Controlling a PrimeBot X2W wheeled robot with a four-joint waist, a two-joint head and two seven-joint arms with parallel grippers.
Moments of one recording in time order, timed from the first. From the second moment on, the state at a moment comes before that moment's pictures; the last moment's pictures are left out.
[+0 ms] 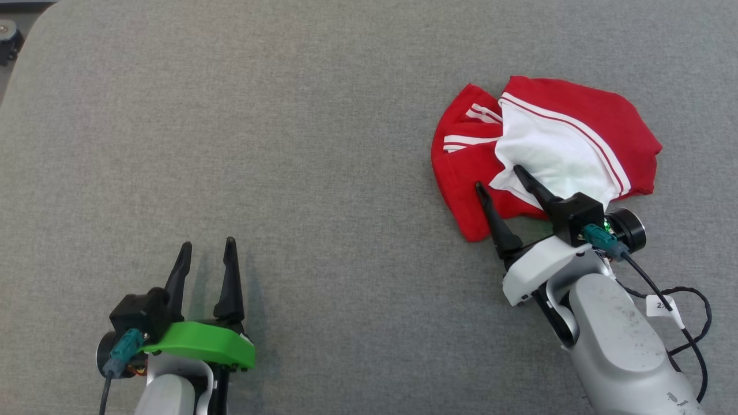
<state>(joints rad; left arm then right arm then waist) -0.17 0.05 -0.09 0.34 -0.33 -0.13 -0.26 -0.48 -0.05 0.17 0.54 0.06 0.13 -0.26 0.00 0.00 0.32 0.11</state>
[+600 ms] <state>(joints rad) -0.18 0.05 -0.11 0.35 -0.33 -0.13 -0.26 -0.47 -0.05 0.15 0.46 0.15 0.13 -0.26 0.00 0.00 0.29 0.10</state>
